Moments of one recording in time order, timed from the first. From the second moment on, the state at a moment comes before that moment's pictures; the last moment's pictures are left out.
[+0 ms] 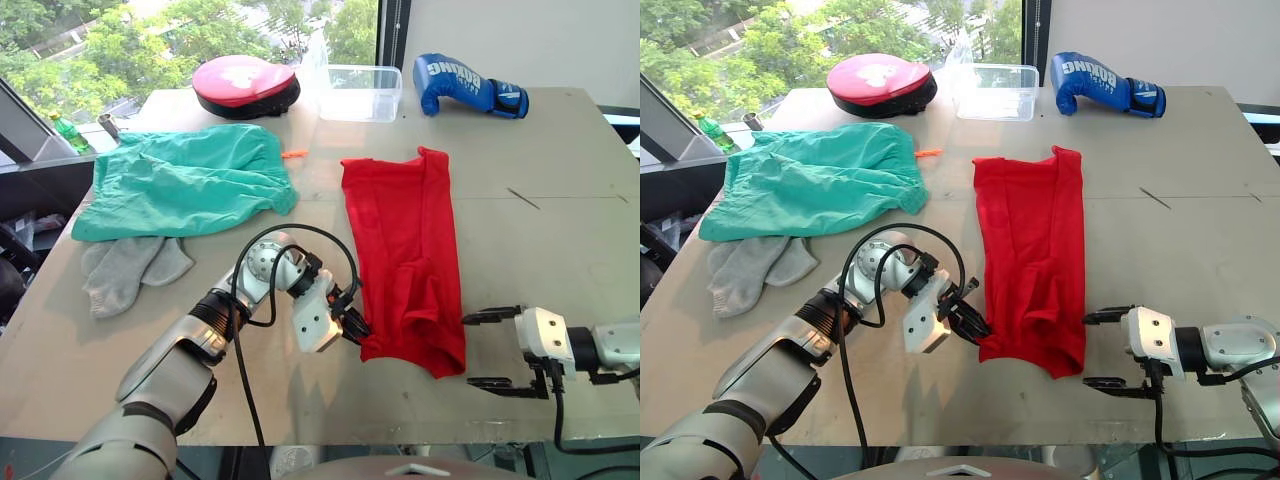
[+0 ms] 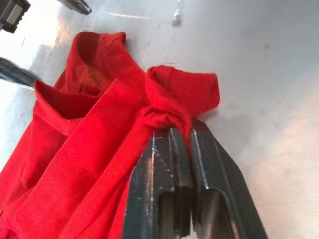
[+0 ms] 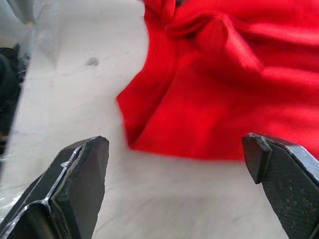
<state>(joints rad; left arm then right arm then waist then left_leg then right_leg) -0.73 0.52 -0.60 0.47 -0.14 -0.95 -1.60 0.15 -0.90 -0.03 -0.32 0.30 -0.03 1.27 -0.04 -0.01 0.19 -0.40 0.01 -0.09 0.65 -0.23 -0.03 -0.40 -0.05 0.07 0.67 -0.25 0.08</state>
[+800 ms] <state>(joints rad) -0.61 0.64 -0.54 0.28 -0.19 -0.62 -1.53 -0.03 -0.90 0.16 -0.15 0.19 -0.27 1.34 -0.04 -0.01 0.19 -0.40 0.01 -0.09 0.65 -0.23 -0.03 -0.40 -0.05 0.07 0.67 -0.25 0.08</state>
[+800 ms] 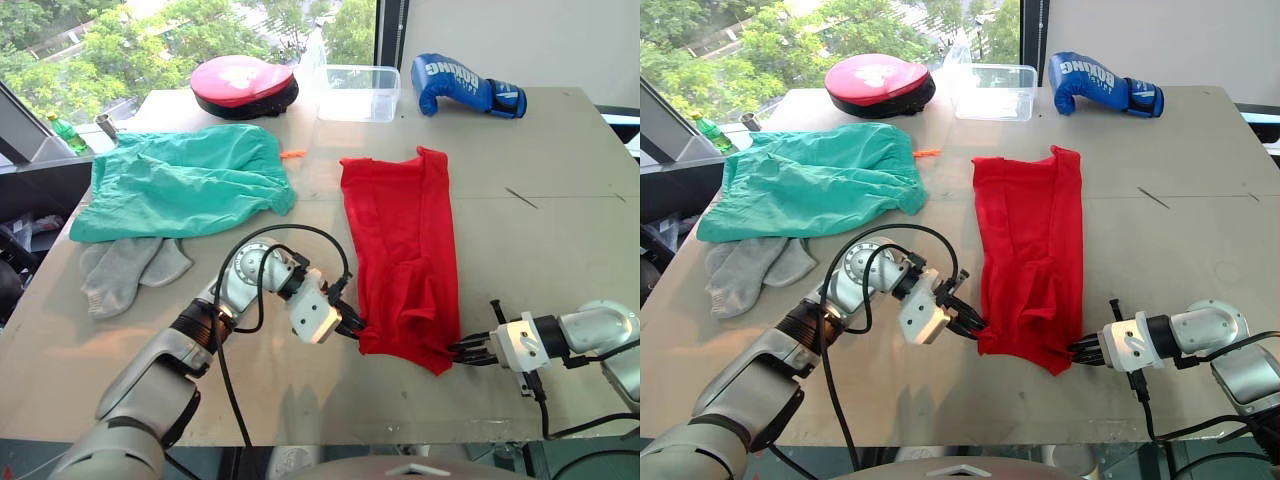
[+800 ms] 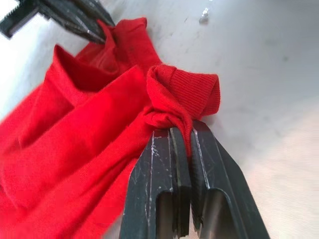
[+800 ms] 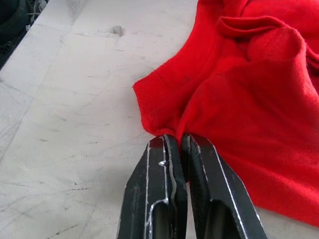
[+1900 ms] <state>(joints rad) -0.47 0.74 -0.39 0.12 -0.24 -0.38 -1.58 0.00 -0.94 0.18 -0.26 0.28 -0.12 1.35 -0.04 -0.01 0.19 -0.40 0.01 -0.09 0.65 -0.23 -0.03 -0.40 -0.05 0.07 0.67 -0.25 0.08</state>
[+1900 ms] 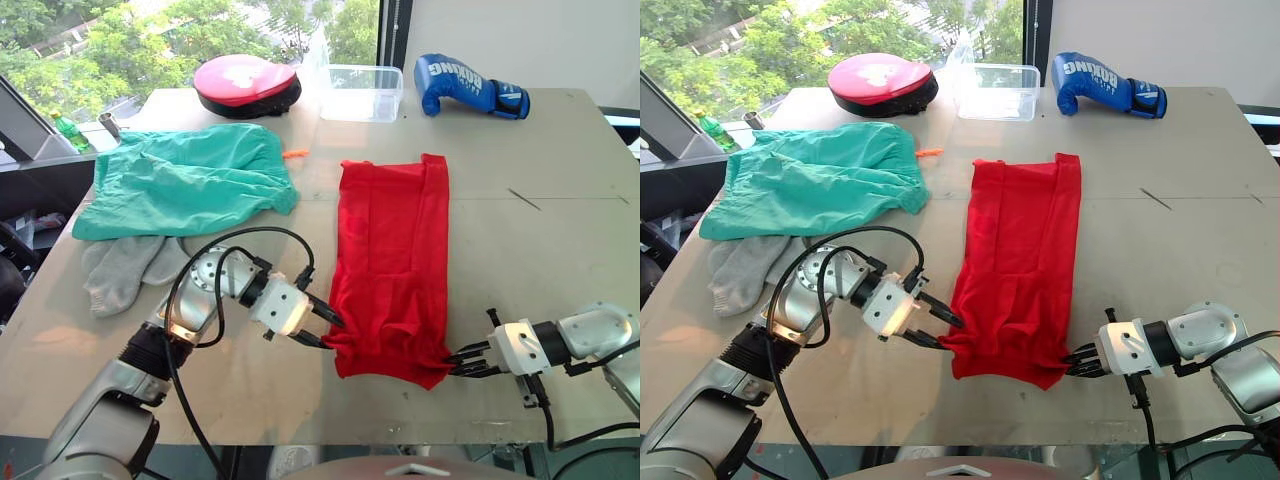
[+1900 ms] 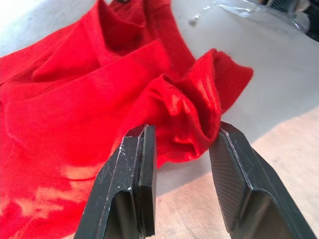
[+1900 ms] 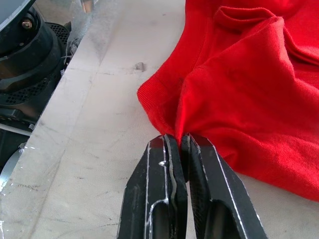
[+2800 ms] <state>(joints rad) -0.23 1.14 -0.46 -0.06 -0.37 -0.44 -1.61 0.21 -1.04 0.15 -0.48 0.36 0.03 1.34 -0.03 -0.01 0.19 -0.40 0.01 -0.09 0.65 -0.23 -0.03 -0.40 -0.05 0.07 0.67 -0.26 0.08</state>
